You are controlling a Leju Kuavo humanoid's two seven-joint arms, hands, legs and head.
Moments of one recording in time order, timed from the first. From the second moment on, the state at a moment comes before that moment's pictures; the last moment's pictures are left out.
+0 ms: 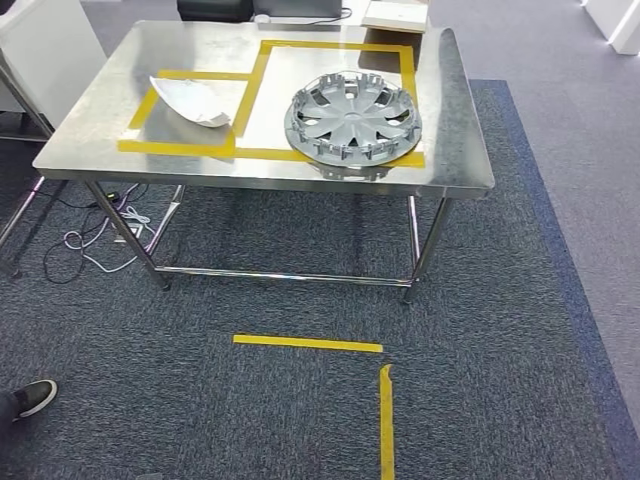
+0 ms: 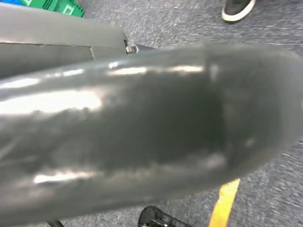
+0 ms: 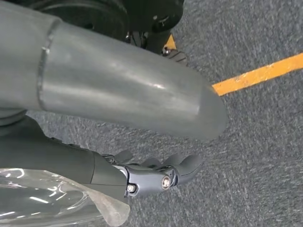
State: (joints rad) left arm -0.03 -0.26 1.08 -0.25 -0.90 0.41 -0.35; right arm 0.07 0.29 -0.72 -0.34 0.49 -0.25 -0.28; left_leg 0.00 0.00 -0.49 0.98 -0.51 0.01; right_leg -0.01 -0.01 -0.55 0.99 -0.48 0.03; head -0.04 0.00
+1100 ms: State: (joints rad) left arm -0.04 -0.26 1.09 -0.25 -0.96 0.37 -0.37; right arm 0.02 0.27 -0.79 -0.26 0.57 -0.21 -0.29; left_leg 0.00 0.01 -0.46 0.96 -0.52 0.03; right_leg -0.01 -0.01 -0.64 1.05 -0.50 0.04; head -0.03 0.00
